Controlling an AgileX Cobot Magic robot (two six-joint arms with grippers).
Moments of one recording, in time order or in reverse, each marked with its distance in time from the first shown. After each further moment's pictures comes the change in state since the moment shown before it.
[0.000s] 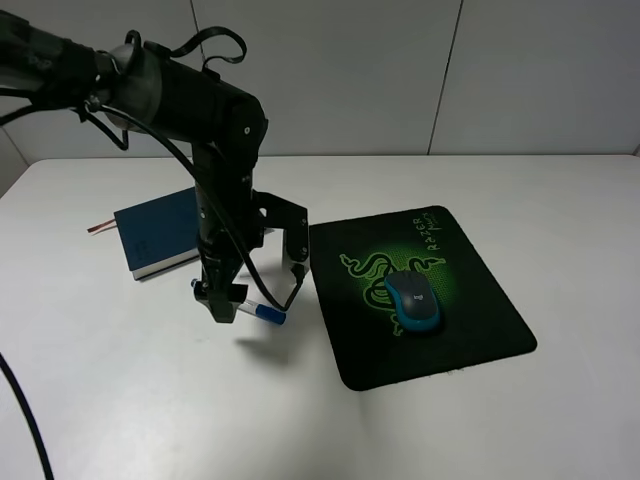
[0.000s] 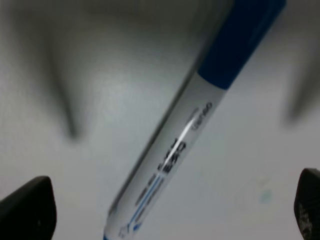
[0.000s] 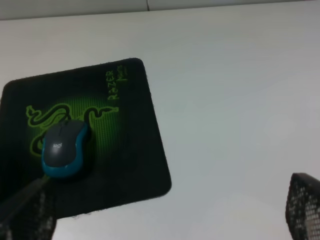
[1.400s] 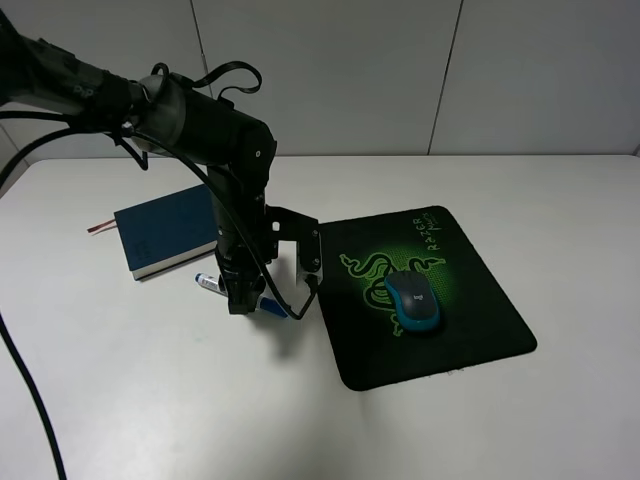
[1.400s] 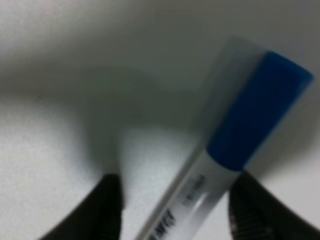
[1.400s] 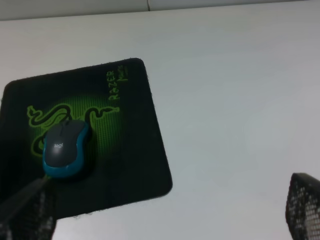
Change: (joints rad) left arm -0.001 0.081 -0.007 -0.050 -0.114 0.022; right arm 0.000 0.000 0.000 0.003 0.000 0.001
